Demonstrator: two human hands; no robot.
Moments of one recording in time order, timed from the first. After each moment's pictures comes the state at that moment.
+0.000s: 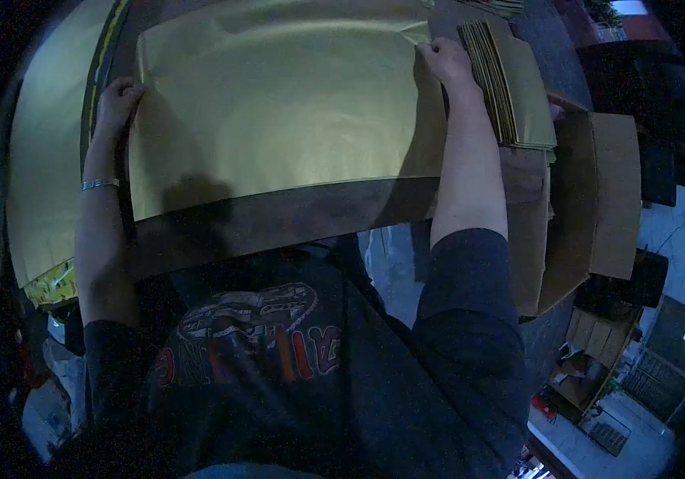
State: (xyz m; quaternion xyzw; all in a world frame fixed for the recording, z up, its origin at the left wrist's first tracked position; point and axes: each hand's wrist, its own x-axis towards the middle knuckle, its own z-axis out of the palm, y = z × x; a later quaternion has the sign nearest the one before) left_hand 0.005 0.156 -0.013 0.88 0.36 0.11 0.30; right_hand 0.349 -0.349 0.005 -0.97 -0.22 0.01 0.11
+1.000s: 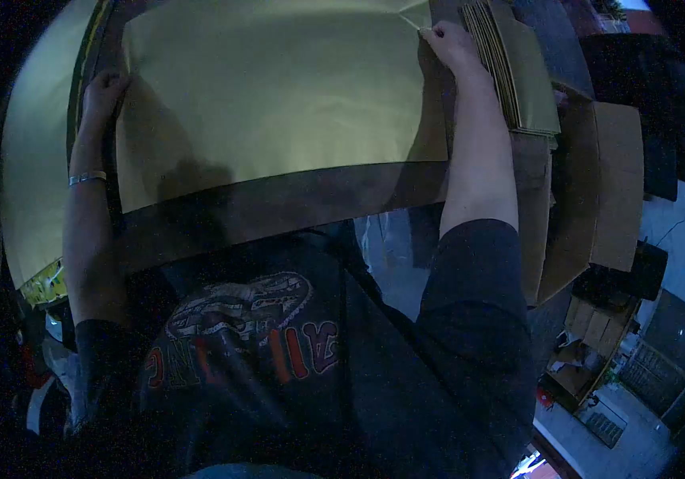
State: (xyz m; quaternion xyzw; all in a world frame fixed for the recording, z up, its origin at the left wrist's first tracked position) left_hand 0.003 0.169 -0.022 0.89 0.35 0.10 0.29; right_hand 0.352 -0.365 0.002 -0.96 -0.25 0.00 0.09
